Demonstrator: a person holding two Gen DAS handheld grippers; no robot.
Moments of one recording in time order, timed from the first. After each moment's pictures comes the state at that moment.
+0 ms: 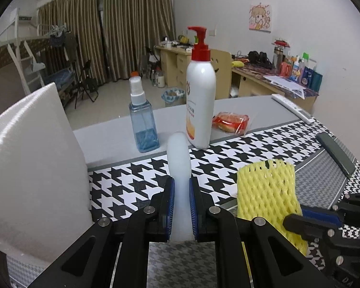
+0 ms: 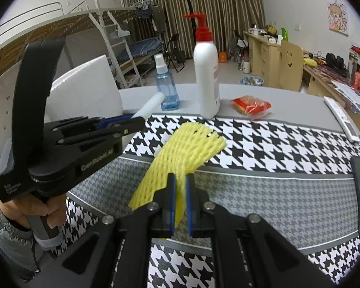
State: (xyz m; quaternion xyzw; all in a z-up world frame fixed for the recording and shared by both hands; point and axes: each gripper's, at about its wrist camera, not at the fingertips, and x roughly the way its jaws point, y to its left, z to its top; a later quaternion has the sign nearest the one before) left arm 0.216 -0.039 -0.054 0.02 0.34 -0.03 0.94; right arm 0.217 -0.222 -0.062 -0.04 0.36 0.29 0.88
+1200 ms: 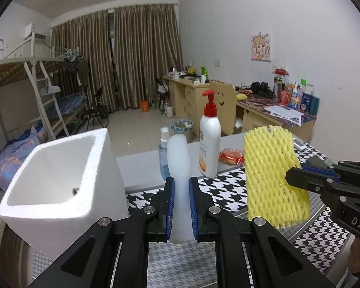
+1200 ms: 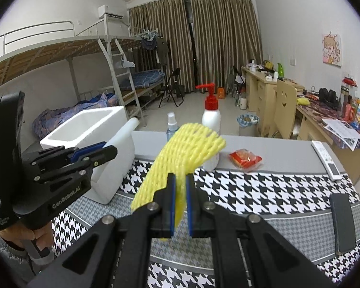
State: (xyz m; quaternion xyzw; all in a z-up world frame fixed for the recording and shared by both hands) left arm 0.157 -0.023 0.003 0.03 0.25 -0.01 0.97; right arm 0.197 -0.218 0.005 -0.04 0.26 0.29 0.92
